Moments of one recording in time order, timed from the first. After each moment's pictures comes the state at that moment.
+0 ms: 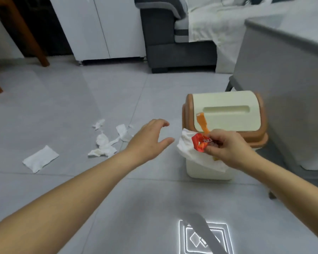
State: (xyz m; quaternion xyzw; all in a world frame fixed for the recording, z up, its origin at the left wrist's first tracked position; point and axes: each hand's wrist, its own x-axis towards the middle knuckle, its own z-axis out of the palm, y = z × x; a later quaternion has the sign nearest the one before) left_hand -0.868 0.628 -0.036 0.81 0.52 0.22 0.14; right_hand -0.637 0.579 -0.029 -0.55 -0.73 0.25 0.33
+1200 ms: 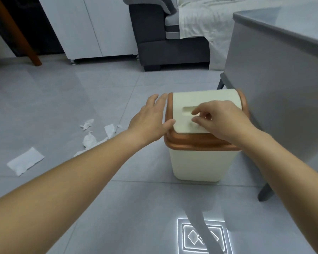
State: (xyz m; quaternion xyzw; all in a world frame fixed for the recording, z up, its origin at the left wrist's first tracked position) left_hand -0.800 0.661 -0.012 0.81 0.56 0.17 0.06; right_hand -0.602 0.629 0.002 -0.60 -0.76 0.05 0.25
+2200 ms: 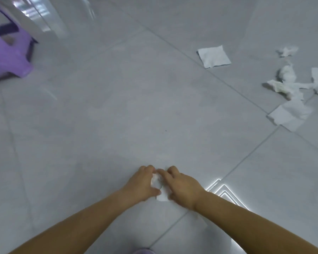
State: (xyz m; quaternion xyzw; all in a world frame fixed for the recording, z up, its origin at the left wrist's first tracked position) left_hand -1.228 0.245 -0.250 0.36 0.84 0.08 0.40; right_hand -1.104 0.360 -0.260 -0.10 -0.94 0.27 -0.20
